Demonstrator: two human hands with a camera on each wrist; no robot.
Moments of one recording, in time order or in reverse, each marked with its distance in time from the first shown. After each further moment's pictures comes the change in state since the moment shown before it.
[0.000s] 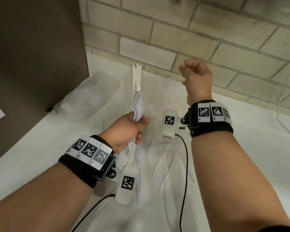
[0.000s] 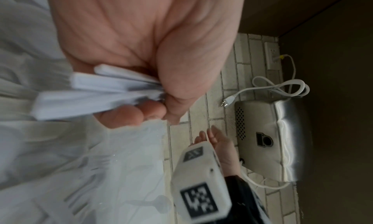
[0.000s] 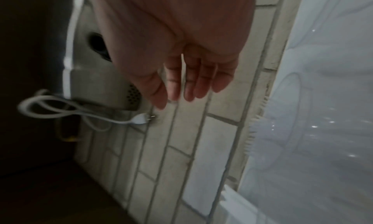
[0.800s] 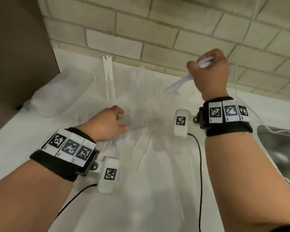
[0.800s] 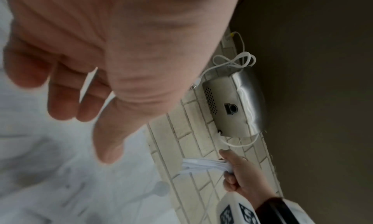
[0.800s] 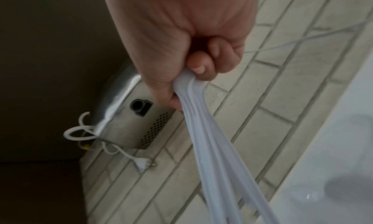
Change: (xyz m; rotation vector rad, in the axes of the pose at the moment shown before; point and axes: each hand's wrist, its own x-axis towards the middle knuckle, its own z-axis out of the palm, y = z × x) left_hand -0.026 0.005 0.012 0.997 -0.038 0.116; right_hand -0.038 -0.043 -0.116 -0.558 0.234 -0.237
